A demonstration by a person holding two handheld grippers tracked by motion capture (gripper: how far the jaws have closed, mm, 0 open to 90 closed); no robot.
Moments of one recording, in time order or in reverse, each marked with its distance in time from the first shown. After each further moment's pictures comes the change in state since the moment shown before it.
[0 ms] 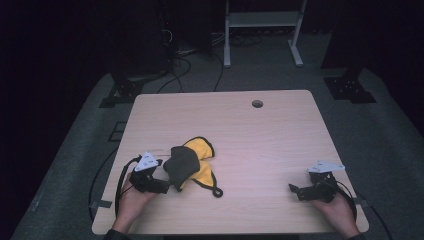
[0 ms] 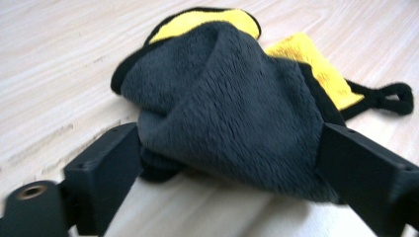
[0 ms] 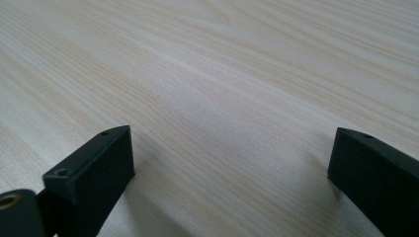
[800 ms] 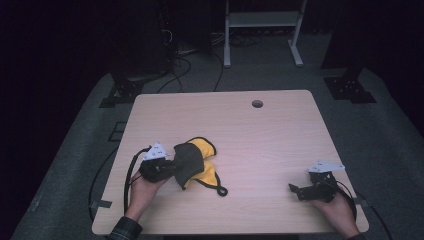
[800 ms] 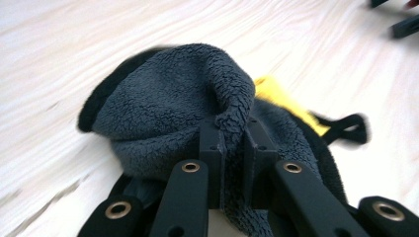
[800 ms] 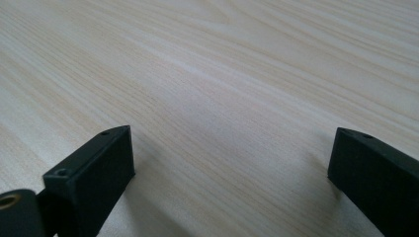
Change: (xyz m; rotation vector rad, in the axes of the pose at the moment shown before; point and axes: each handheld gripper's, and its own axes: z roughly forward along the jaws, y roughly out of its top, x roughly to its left) left arm -0.009 0.035 0.014 -0.030 -0.127 0.004; right arm 0.000 0.000 0.000 0.001 -0.001 0.001
